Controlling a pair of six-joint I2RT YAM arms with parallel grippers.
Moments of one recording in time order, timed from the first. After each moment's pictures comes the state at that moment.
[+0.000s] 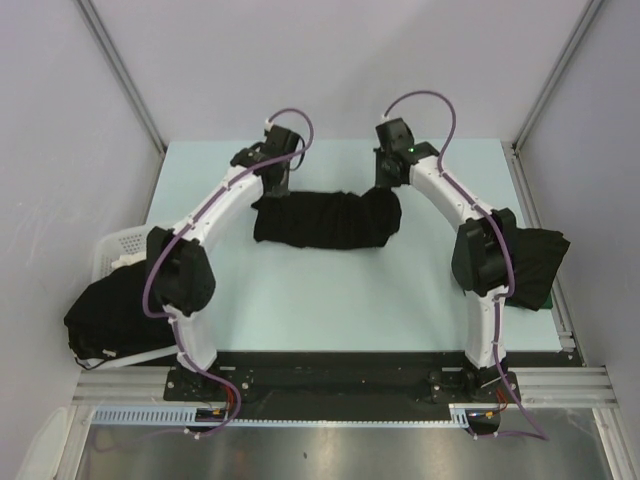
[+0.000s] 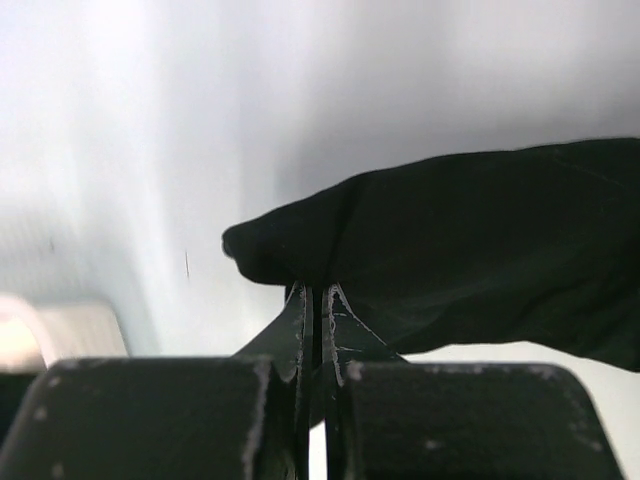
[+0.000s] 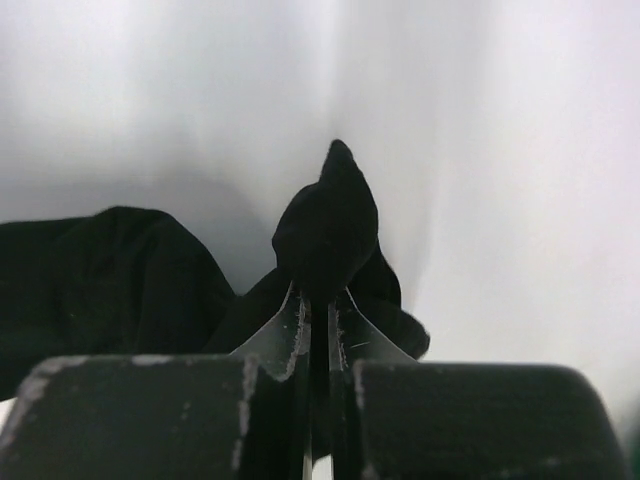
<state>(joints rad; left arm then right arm) -0.45 1.84 1.69 -0.84 -0.42 -0.26 0.40 2.07 1.86 -0.70 0.14 0.33</state>
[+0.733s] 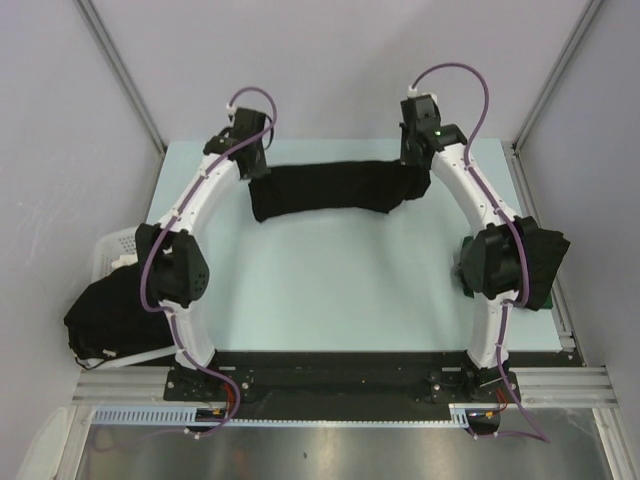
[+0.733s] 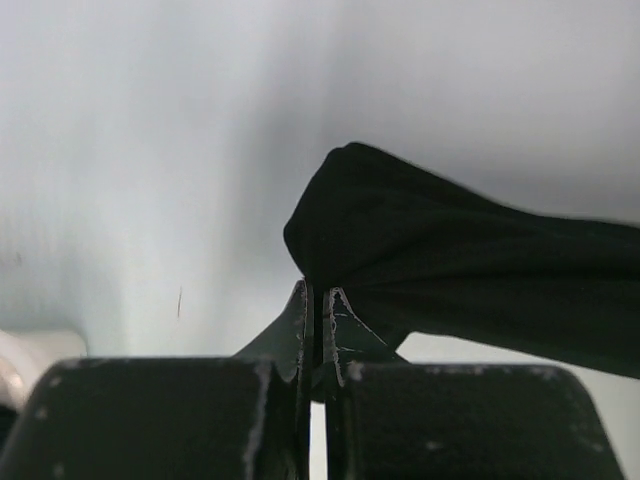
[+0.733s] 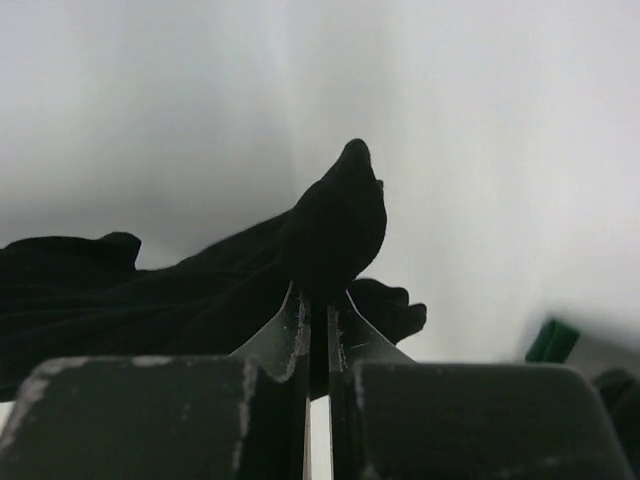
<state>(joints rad) -0.28 1.93 1.91 -0.79 -0.34 -0.36 0.31 2.01 2.06 -0.76 0.34 0.23</state>
